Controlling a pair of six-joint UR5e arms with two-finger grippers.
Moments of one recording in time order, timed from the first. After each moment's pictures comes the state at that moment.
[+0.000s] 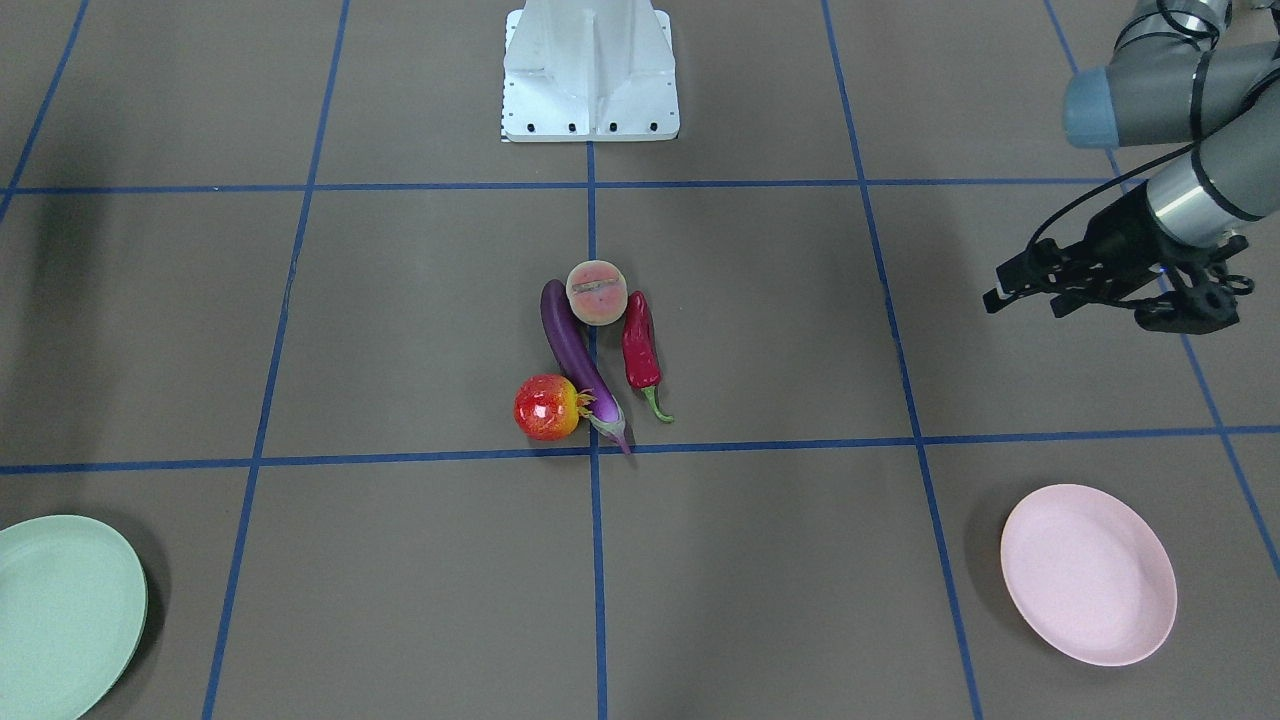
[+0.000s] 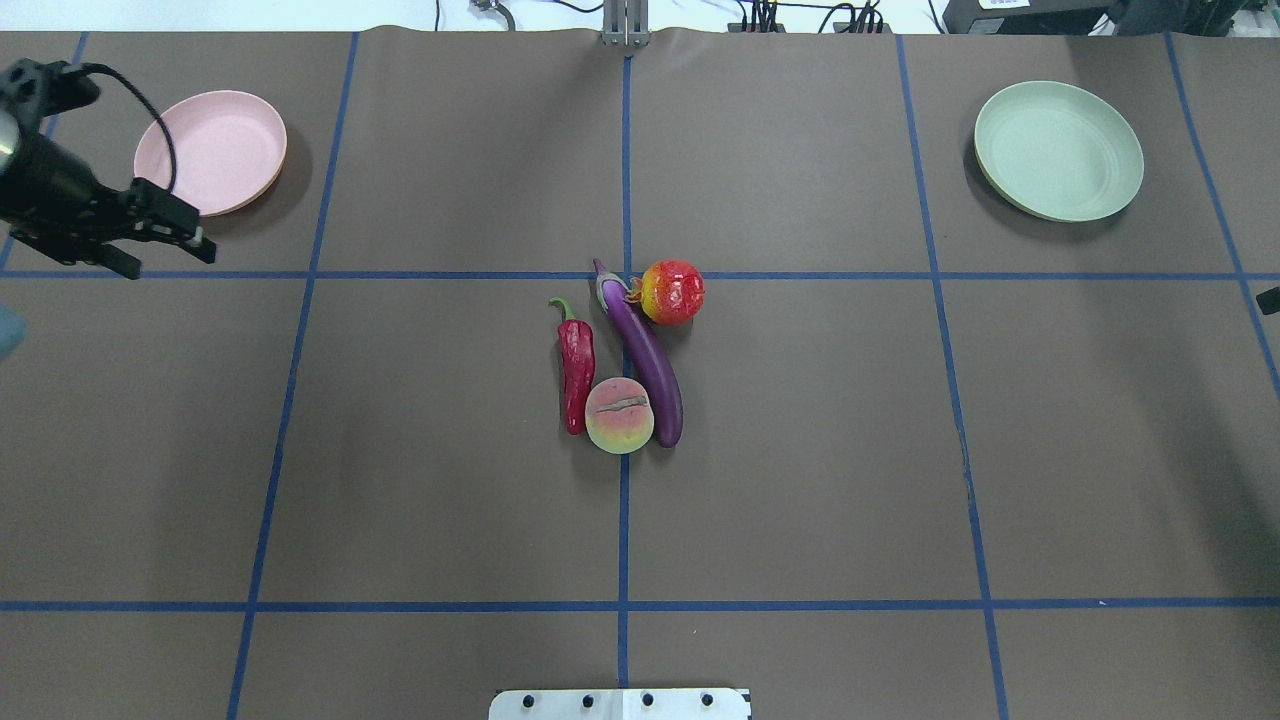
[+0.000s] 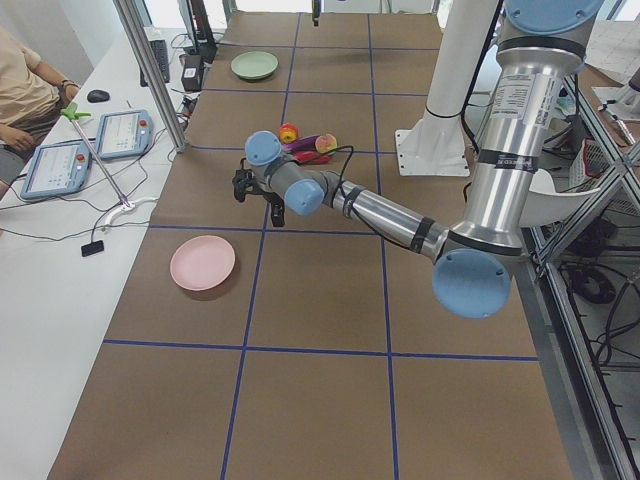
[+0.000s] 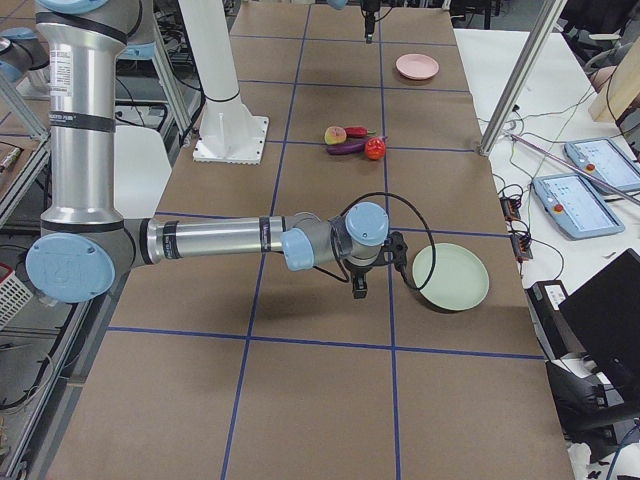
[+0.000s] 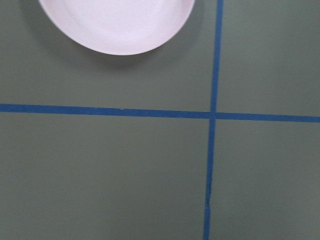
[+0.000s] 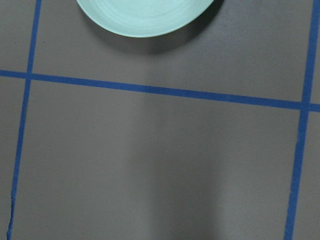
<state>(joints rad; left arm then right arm) -1.04 -1.82 -1.76 -1.86 -2.42 -0.93 1.37 -1.64 1.71 -1.36 2.54 0.20</state>
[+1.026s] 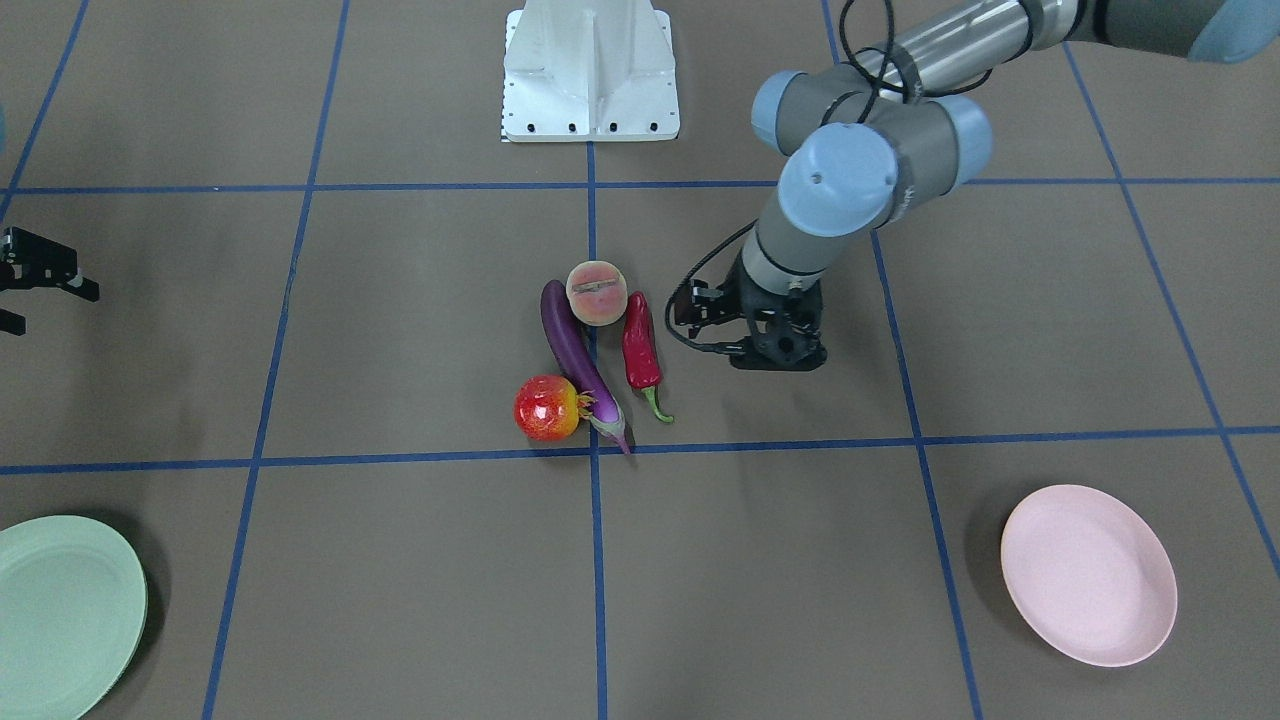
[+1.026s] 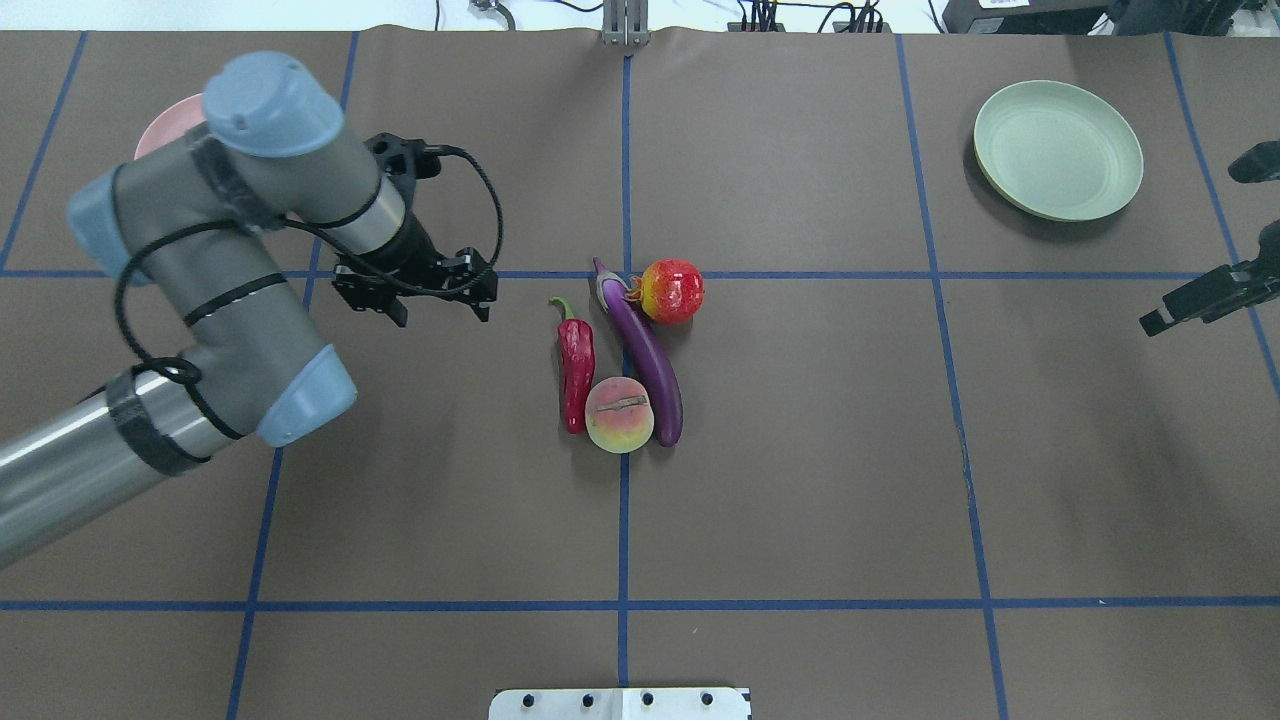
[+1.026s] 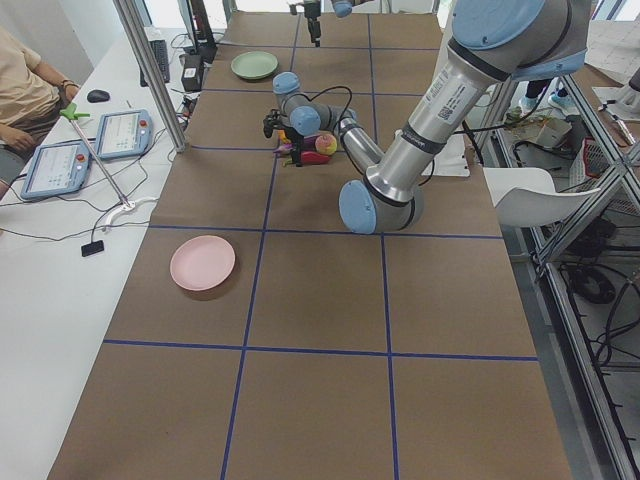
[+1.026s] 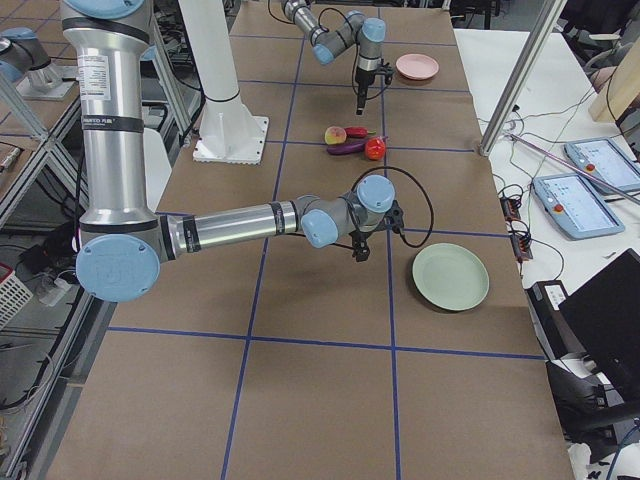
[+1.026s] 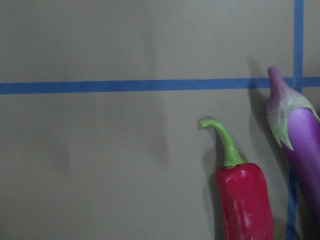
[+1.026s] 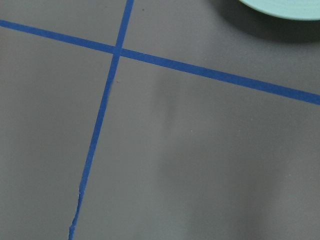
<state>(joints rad) -0.65 -2.36 -1.45 -1.62 -2.11 -1.03 1.18 -1.56 1.72 -1.28 2.55 0.31</state>
